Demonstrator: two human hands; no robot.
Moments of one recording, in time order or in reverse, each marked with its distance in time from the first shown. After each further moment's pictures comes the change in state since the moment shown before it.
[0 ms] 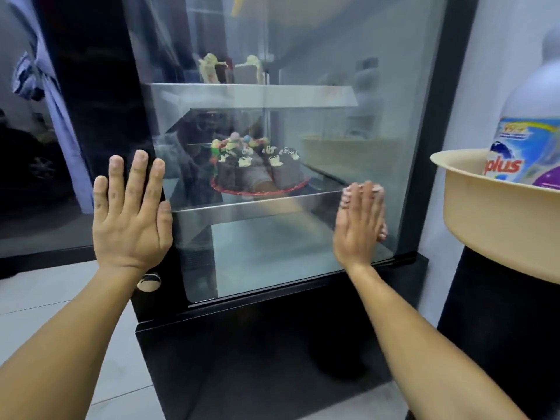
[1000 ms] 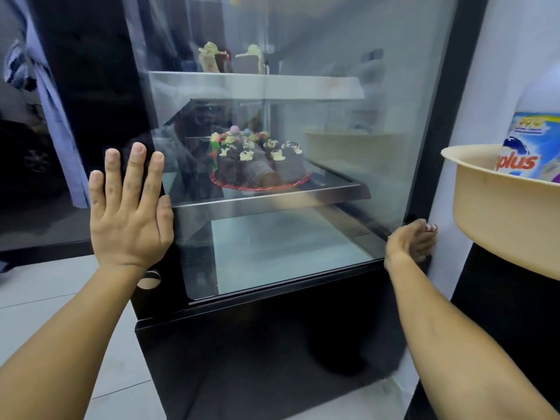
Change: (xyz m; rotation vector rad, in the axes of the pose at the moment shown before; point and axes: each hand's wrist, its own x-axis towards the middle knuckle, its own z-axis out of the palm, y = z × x) left_hand -0.002 0.001 0.002 -0.004 0.031 -0.008; right_hand 0.026 0.060 -0.031 0.340 0.186 1.257
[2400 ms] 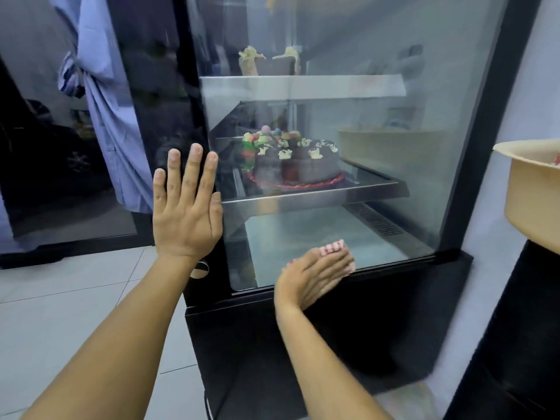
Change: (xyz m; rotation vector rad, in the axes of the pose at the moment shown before) left_hand 0.001 -0.002 -0.001 -0.013 -0.030 0.009; right_hand -0.285 0.097 0.076 -0.098 -0.125 -0.326
